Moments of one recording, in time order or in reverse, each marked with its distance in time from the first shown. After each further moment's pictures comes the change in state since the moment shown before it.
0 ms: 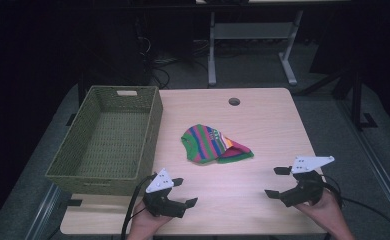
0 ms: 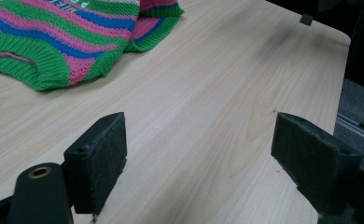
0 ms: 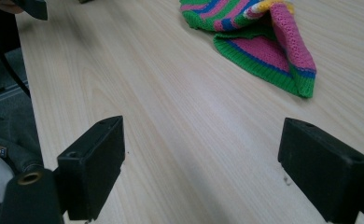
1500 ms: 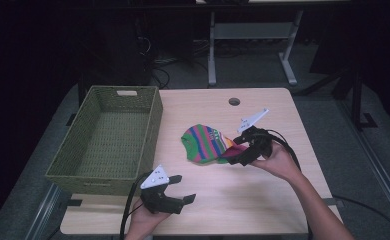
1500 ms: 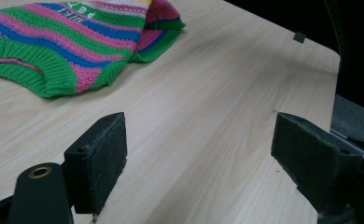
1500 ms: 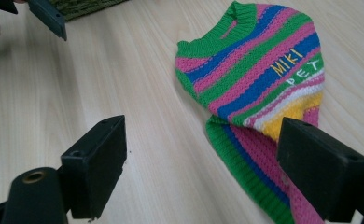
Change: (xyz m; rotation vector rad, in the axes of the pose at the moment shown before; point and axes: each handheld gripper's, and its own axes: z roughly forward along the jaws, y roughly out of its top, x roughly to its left) left arm 0.010 0.001 -0.003 -0.043 -0.023 -0.040; right arm -0.032 0.127 0.095 0.198 0.107 -0.099
